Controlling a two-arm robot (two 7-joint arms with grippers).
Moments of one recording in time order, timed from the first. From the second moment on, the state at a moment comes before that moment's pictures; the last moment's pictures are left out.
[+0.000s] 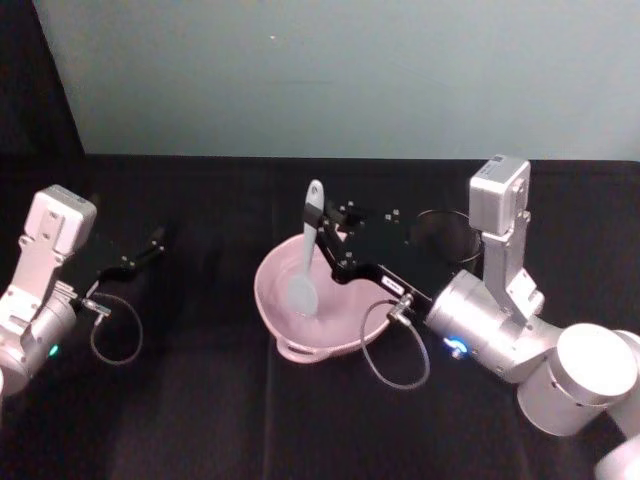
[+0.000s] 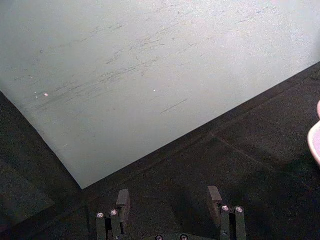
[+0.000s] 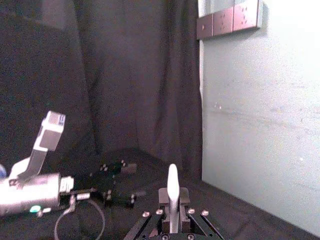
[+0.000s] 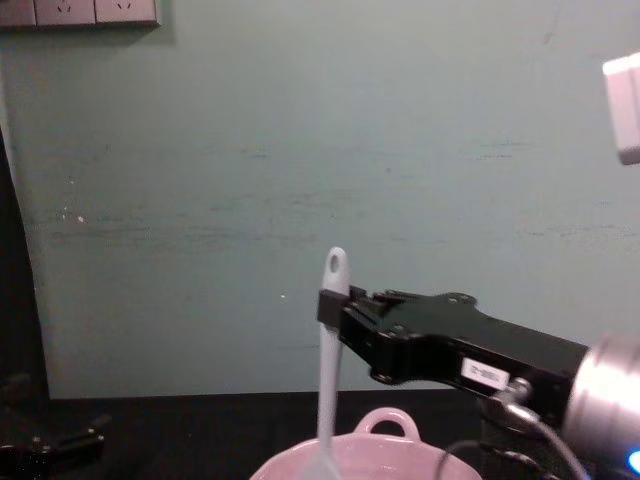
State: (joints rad) left arm -0.20 0.60 0.45 -1.41 -0.25 -0.12 0.03; right arm 0.21 0.31 -0.43 -1.56 0.36 -0.10 0.47
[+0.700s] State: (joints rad) left arm -0.20 0.60 0.45 -1.41 -0.25 -0.12 0.03; right arm 0.31 0.21 -0.39 -1.38 0.21 -0.19 0.32
